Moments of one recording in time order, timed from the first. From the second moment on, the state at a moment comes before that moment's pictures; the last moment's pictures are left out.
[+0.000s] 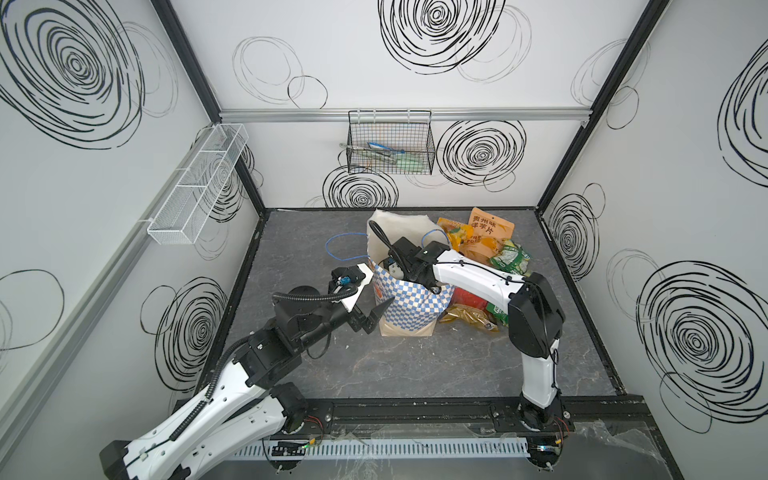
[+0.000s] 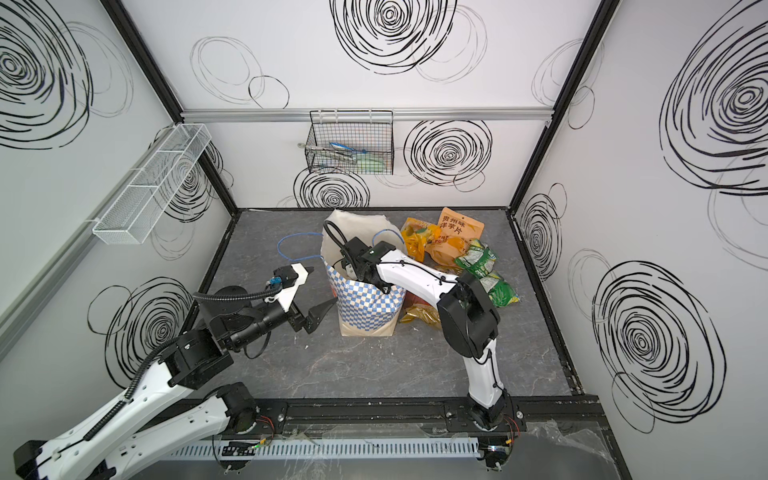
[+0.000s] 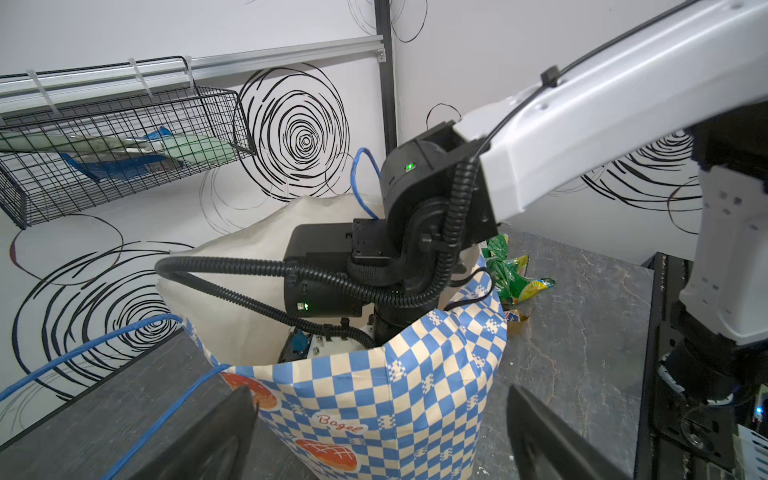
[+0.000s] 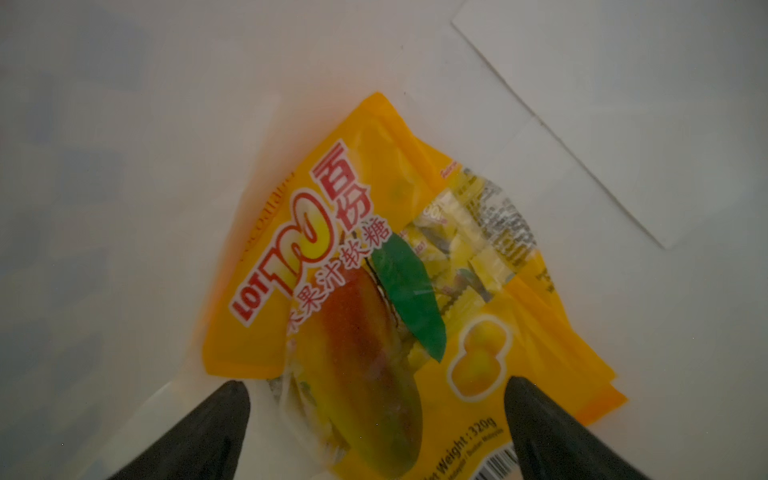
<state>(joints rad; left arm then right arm) -0.75 0.70 0.79 -0.24 0.06 0.10 0.78 1.98 1.61 -1.00 -0.01 0.13</state>
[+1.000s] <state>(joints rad) -0.74 0.71 0.79 -0.24 0.06 0.11 0.76 2.00 1.51 -0.83 -0.11 0.15</state>
